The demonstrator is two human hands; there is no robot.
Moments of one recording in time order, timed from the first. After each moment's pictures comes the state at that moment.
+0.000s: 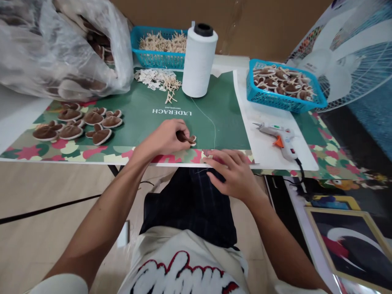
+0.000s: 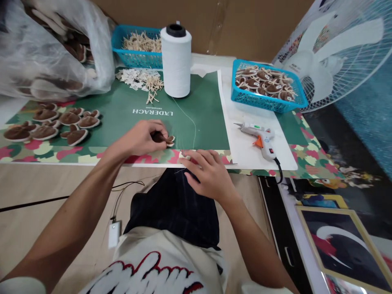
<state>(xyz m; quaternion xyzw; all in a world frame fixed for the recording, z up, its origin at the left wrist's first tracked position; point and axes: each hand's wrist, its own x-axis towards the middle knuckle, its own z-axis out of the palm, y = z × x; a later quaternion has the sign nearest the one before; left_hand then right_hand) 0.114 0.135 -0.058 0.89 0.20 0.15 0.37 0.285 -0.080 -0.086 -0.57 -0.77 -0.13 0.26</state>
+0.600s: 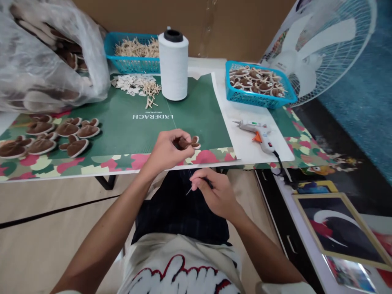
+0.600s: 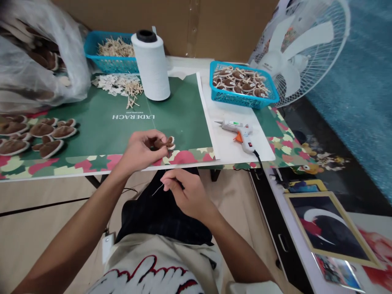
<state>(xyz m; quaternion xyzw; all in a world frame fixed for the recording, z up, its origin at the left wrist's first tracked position) 0.148 0.075 -0.065 0.72 0.24 0.28 0.58 0.244 -0.101 -0.079 -0.57 -0.56 0.22 0.56</state>
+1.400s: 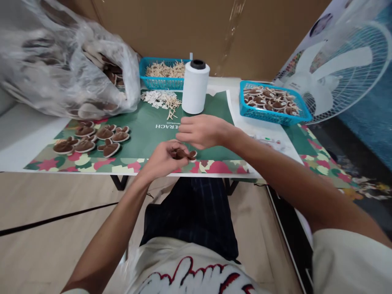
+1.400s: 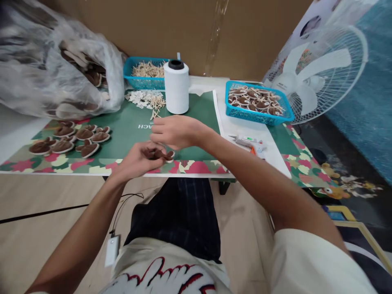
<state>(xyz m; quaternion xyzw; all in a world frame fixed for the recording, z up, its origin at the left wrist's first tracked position) 0.094 0.092 -0.047 0.71 0.31 0.22 0.60 0.308 0.087 0.002 -0.30 -0.95 -0.07 0.06</state>
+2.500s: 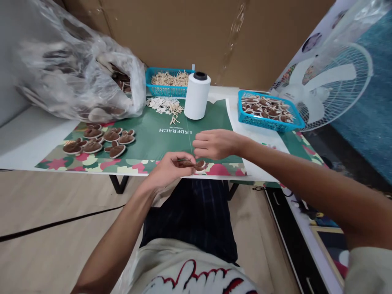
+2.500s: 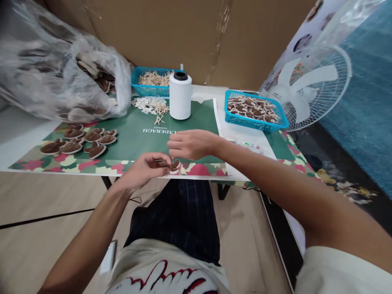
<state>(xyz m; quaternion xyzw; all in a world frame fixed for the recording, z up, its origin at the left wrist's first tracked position) 0.091 0.062 -0.033 0.56 0.27 0.21 0.75 0.322 0.055 -0.004 -0.23 -0.96 -0.09 0.09</state>
